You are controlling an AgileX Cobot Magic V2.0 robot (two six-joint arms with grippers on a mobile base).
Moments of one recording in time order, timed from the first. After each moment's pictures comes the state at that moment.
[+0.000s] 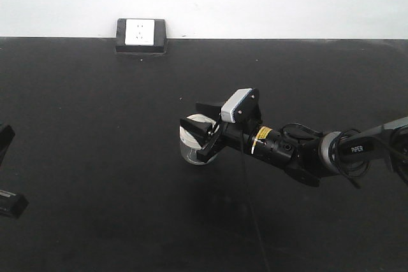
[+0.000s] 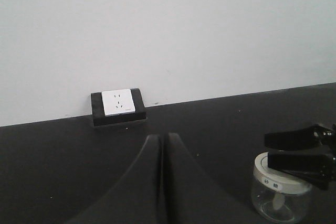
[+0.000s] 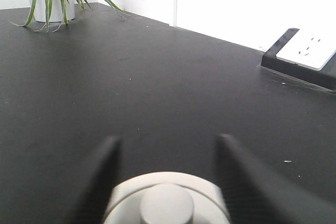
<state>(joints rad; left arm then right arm) -0.03 0.78 -0.20 0.44 -0.58 -0.37 0.32 2.19 -1.07 -0.77 -1.09 0.37</state>
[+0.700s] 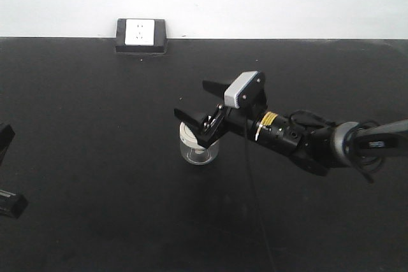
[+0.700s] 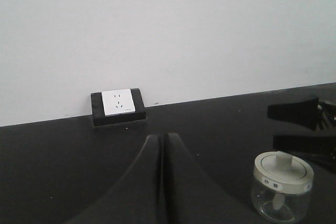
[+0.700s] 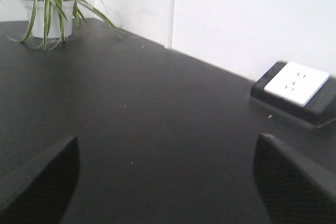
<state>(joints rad) -0.03 0.78 -0.20 0.44 -0.58 -0.37 0.32 2.06 -1.06 -0.77 -1.05 0.38</state>
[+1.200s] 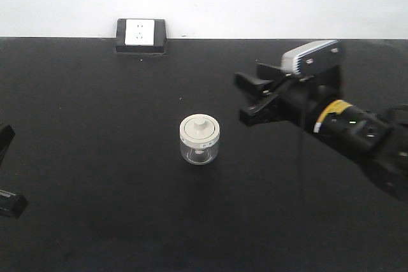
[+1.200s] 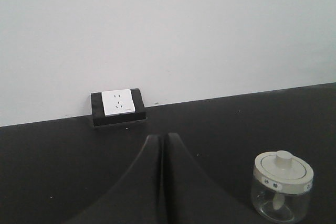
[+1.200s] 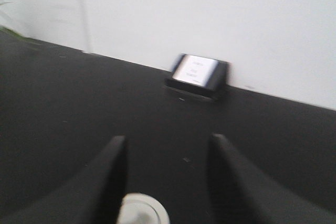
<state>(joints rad) -0.03 0.78 -0.20 0.44 -0.58 -0.37 0.32 1.46 -0.74 -0.49 -0.55 0.43</state>
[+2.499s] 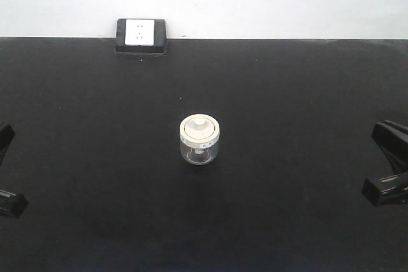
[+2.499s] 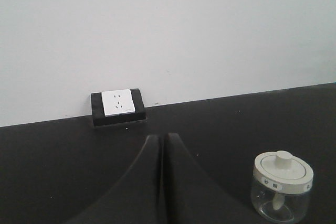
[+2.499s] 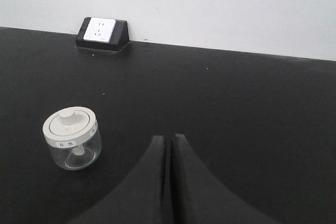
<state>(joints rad) -0.03 0.78 -0.20 0.44 -0.58 -0.37 0.32 0.66 -0.47 -0.44 0.16 0.44</state>
